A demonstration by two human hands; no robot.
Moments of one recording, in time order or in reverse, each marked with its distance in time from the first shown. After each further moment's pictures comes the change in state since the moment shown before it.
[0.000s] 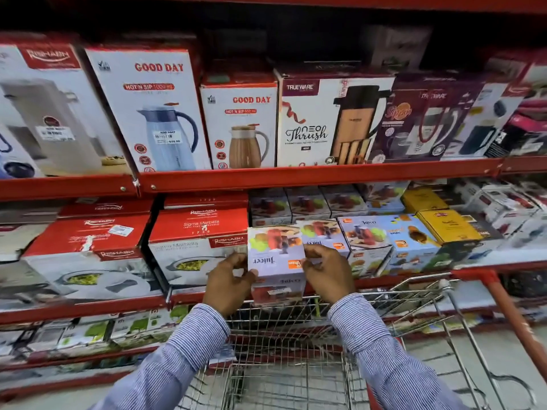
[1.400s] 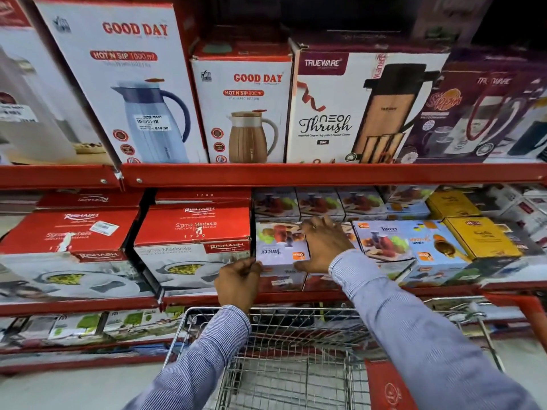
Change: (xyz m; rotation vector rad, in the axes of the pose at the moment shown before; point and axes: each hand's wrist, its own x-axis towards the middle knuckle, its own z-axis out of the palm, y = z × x) left_hand 0.065 -0.035 0.059 -0.171 0.380 -0.238; right_hand 0.127 0.005 0.017 -0.899 -0.368 -0.318
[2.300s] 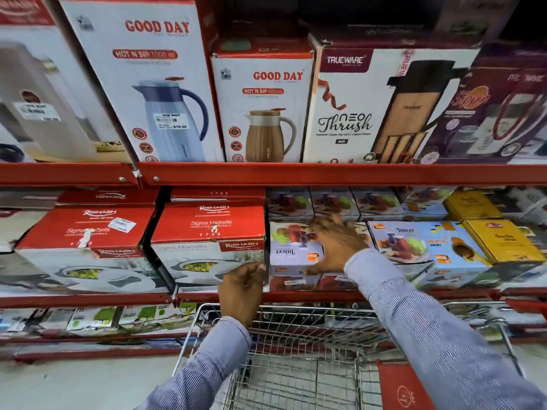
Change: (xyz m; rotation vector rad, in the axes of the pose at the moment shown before) left_hand -0.001 -0.019 -0.023 0.004 -0.052 0.047; right_hand 0.005 -0.002 -0.003 -0.015 0.010 -0.081
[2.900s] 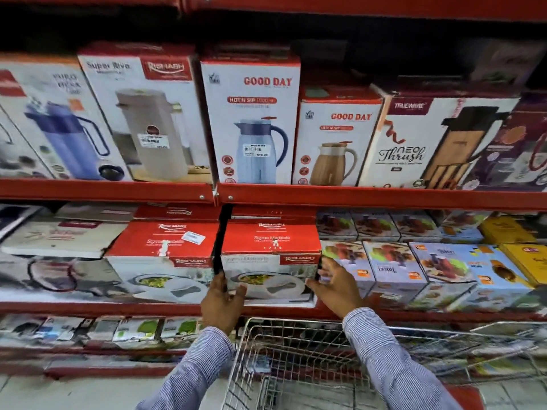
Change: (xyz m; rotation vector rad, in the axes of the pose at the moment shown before) left_hand 0.042 -0.044 -0.142 0.225 0.022 -0.092; right_hand -0.023 -0.141 0.027 1.013 0.220 0.271
